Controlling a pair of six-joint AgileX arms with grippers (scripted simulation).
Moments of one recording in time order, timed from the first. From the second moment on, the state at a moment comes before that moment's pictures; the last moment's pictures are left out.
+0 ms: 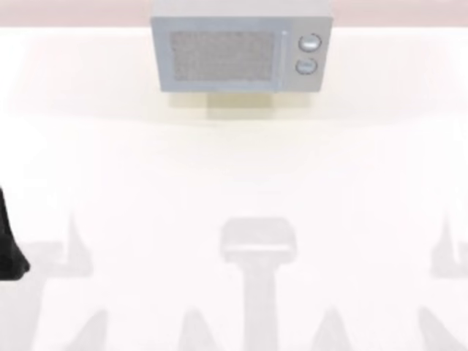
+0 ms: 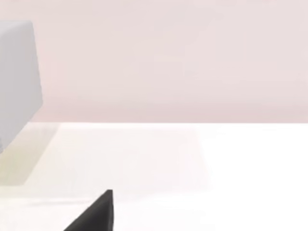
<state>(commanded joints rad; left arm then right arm) 0.00 0.00 0.00 0.00 0.00 0.00 0.00 0.00 0.00 0.00 0.00 0.00</state>
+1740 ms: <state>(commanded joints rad) -0.83 2.03 1.59 -0.15 -0.73 -0.44 0.00 0.00 0.00 0.00 0.00 0.00</state>
